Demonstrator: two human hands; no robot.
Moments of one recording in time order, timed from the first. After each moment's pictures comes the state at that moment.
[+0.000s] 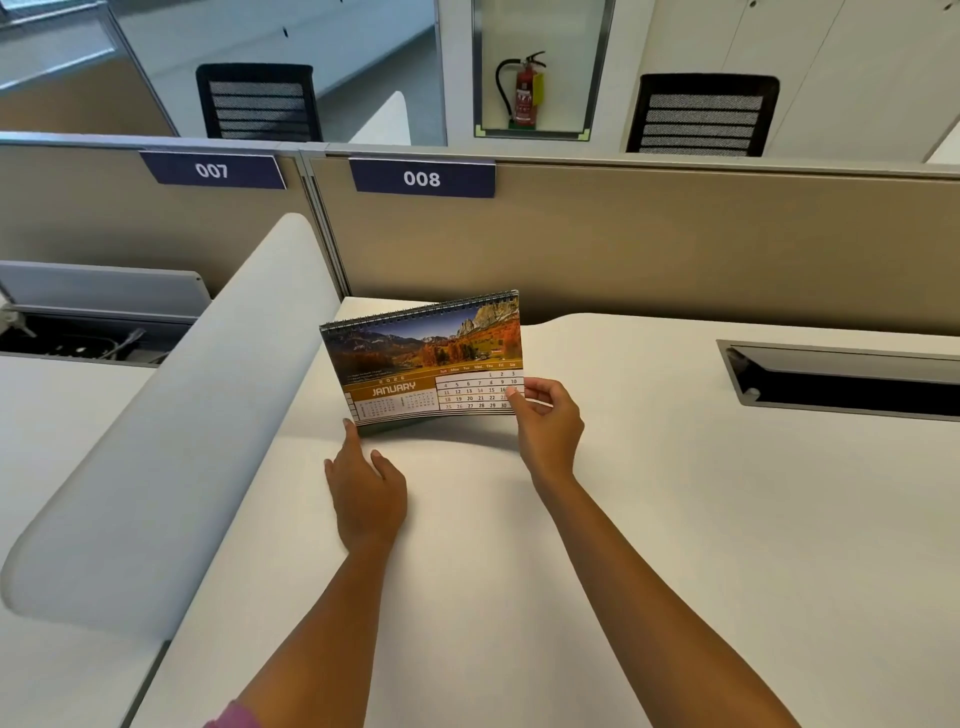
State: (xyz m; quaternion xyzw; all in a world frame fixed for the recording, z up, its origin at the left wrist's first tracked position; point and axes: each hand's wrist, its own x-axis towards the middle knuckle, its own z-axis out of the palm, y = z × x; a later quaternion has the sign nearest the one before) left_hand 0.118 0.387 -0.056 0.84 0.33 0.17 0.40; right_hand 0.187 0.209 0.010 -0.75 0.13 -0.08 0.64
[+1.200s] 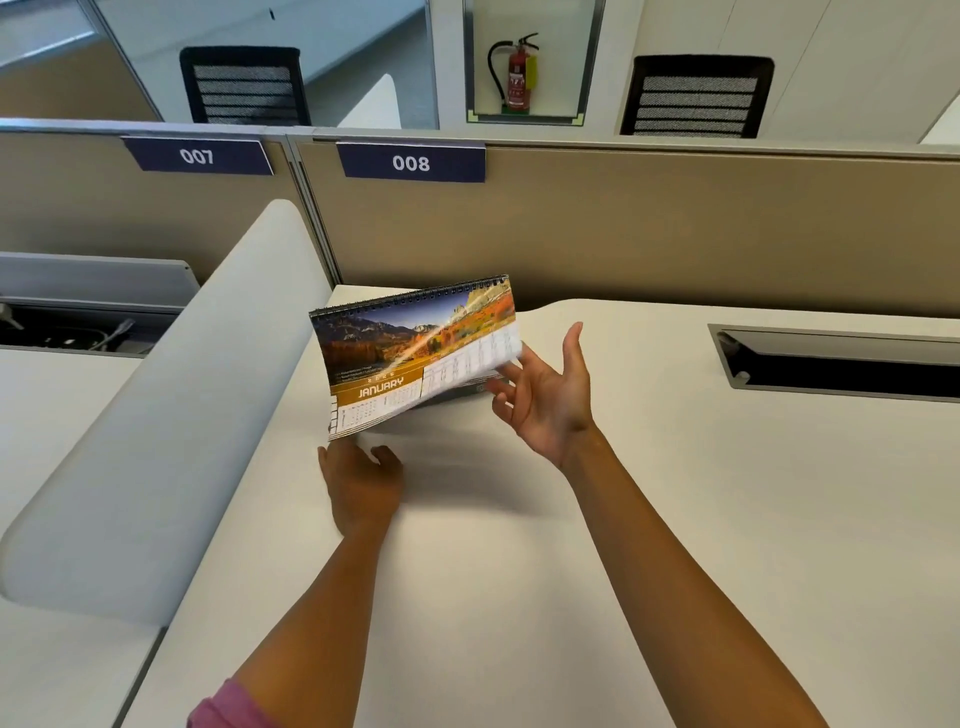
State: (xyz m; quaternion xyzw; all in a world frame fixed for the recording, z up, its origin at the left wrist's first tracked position) left_hand 0.113 0.387 -0.055 0.83 0.31 0.19 0.43; right_hand 0.181 0.183 0.065 -0.36 0.03 0.29 0.88
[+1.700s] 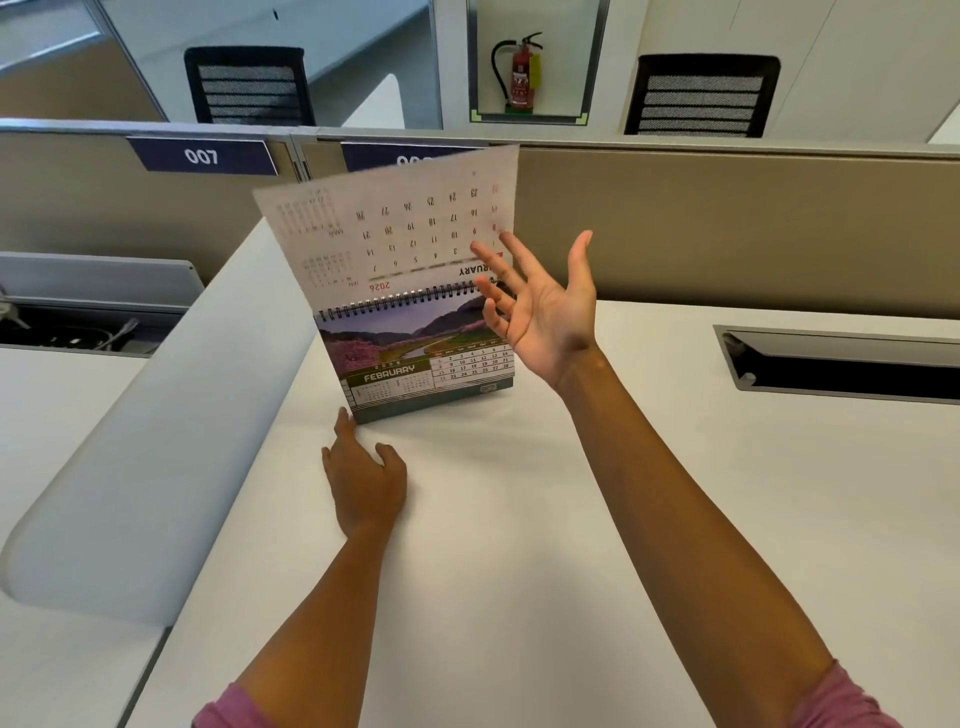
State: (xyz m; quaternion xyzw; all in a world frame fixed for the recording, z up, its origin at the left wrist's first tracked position) left_hand 0.117 0.387 -0.057 0.83 0.33 0.17 0.43; right_hand 0.223 0.199 0.132 -0.37 -0.07 0.24 0.90
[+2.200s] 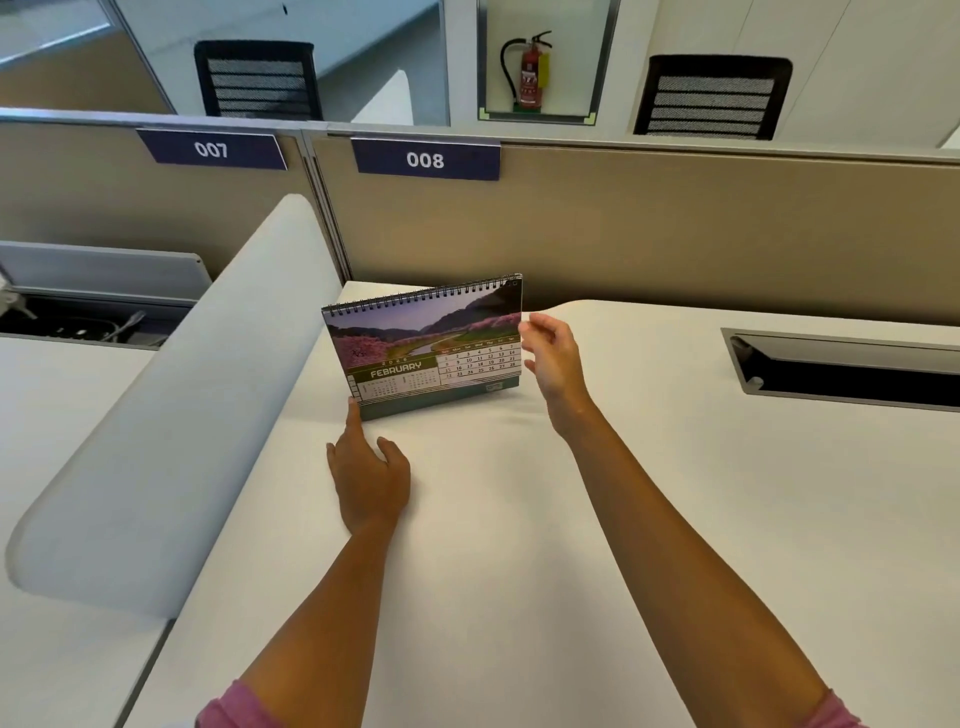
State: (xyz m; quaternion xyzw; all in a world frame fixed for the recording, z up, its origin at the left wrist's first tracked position) left_hand 0.117 0.388 -0.058 0.84 0.31 0.20 0.40; right_hand 0.224 0.201 0.053 -0.69 0.07 0.06 0.72
